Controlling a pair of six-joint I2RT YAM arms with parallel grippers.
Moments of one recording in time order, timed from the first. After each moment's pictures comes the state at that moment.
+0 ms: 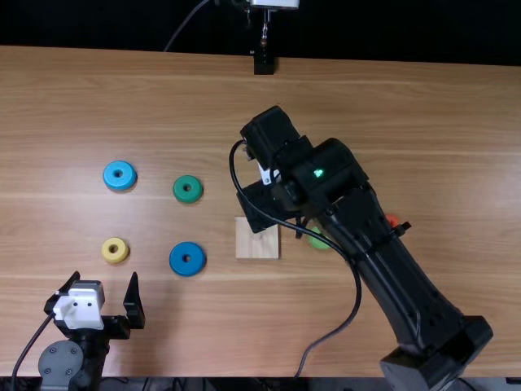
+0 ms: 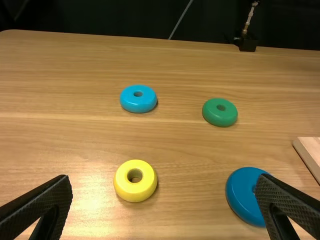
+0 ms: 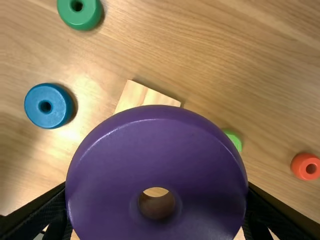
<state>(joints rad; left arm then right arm) -0.04 0.01 0.10 -0.37 0.01 -0.10 0.63 1.93 2.09 -1.42 0.06 0.14</state>
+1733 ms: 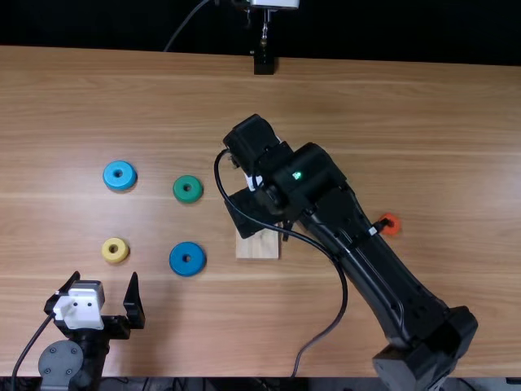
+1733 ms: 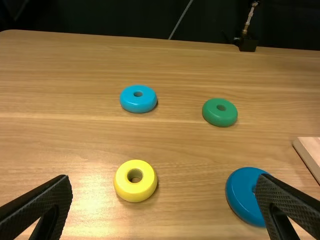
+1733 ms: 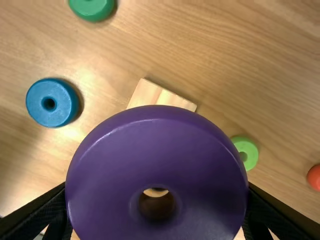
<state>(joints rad) -0.04 0.01 0.10 -0.37 0.01 -0.10 0.65 1.97 2.05 -1.37 0.05 0.14</state>
